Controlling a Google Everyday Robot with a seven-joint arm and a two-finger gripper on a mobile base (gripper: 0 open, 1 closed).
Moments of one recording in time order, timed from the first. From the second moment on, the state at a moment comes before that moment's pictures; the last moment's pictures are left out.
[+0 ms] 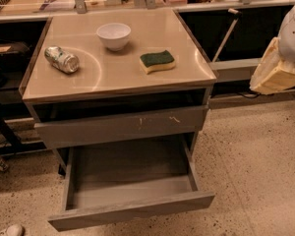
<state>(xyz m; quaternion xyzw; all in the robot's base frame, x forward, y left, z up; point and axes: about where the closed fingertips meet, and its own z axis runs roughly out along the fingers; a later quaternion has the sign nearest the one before) 0.438 -0.217 0.976 -0.60 0.78 -0.03 0.16</state>
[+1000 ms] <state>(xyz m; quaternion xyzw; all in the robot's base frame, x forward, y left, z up) 0.414 -0.219 0.870 -0.58 0.80 -0.01 0.12</state>
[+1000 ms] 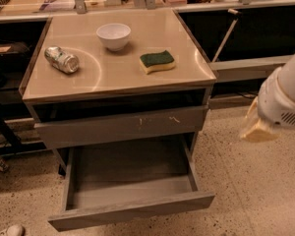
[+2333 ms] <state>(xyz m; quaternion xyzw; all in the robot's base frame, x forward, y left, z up) 0.349 -0.186 0.720 -0.56 0.82 0.11 0.04</state>
